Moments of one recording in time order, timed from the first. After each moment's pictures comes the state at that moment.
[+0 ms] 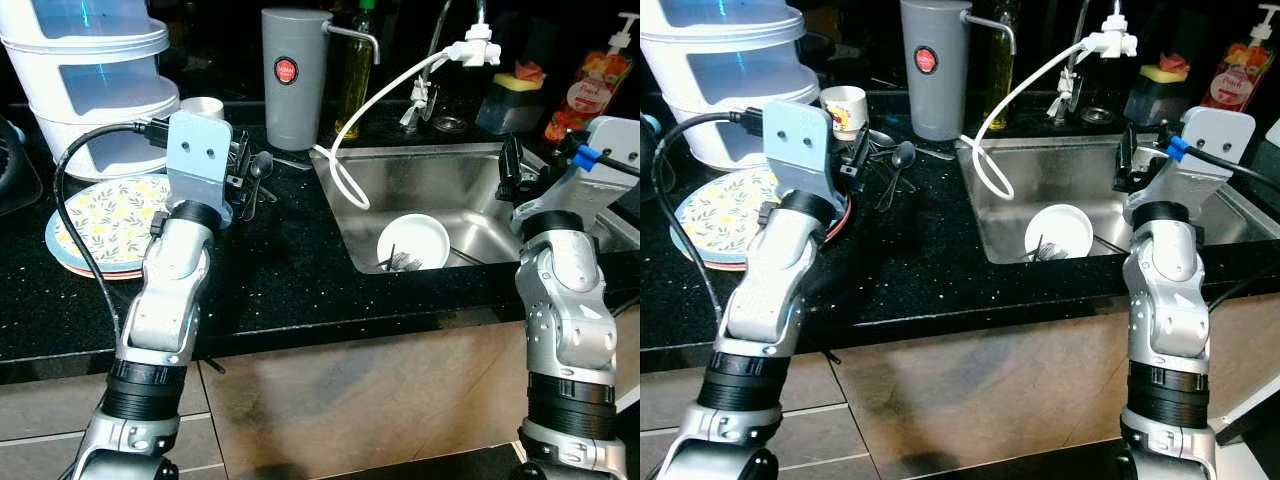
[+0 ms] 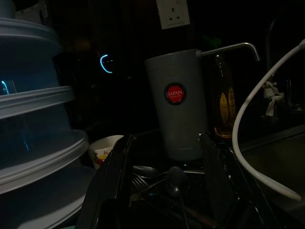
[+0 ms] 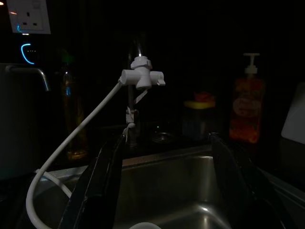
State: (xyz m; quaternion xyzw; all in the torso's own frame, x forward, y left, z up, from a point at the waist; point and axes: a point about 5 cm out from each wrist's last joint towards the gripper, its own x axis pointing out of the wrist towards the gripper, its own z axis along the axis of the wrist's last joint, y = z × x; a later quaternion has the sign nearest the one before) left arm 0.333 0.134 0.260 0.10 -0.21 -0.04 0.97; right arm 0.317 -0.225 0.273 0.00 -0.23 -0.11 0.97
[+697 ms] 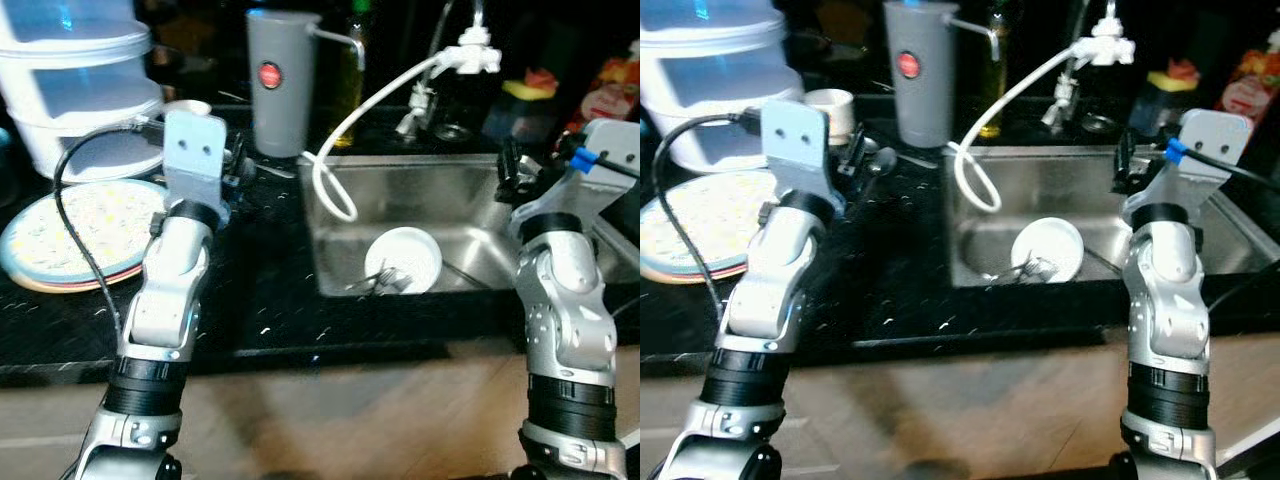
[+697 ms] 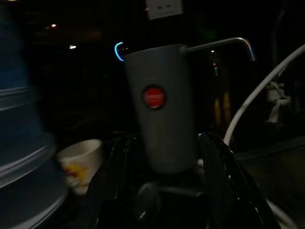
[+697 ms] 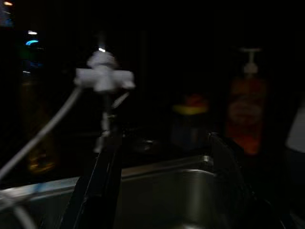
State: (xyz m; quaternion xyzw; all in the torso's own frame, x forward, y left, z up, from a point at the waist) left arm 0.338 0.135 0.262 0.09 -0.20 -0.03 0.98; right arm 0.316 -0.226 0.273 0.00 -0.23 -0.11 0.97
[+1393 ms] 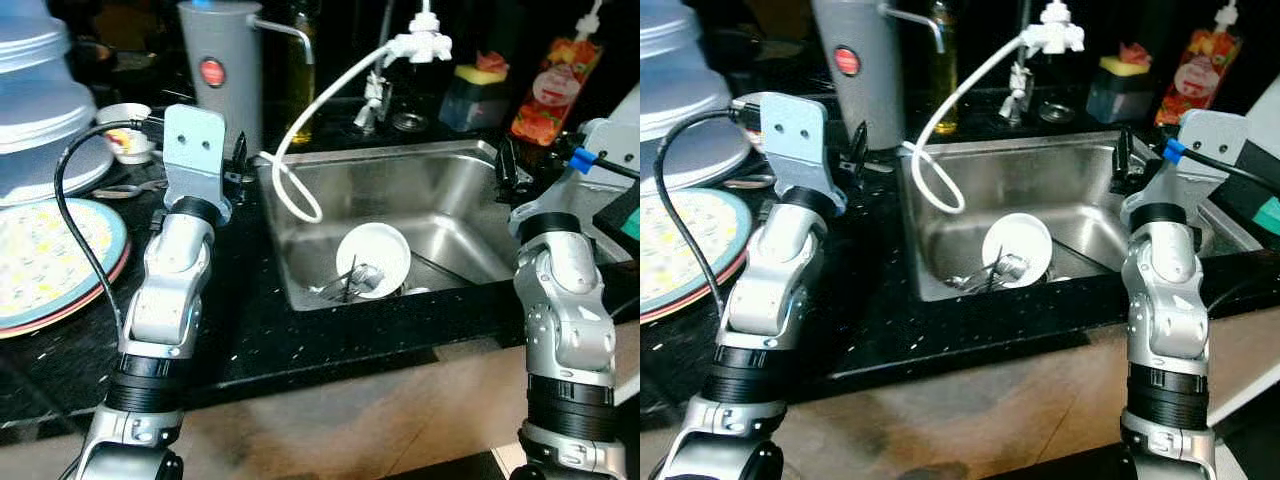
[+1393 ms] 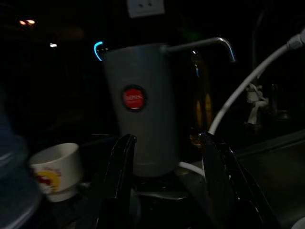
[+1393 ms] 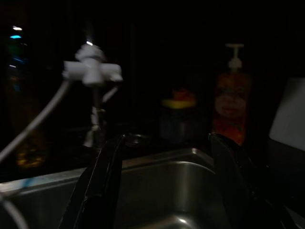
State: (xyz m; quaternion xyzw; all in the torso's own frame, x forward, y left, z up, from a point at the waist) left arm 0.339 0.137 0.261 0.08 -0.19 -0.03 0.98; right arm 0.317 -0.222 0.271 0.00 -0.23 -0.10 0.97
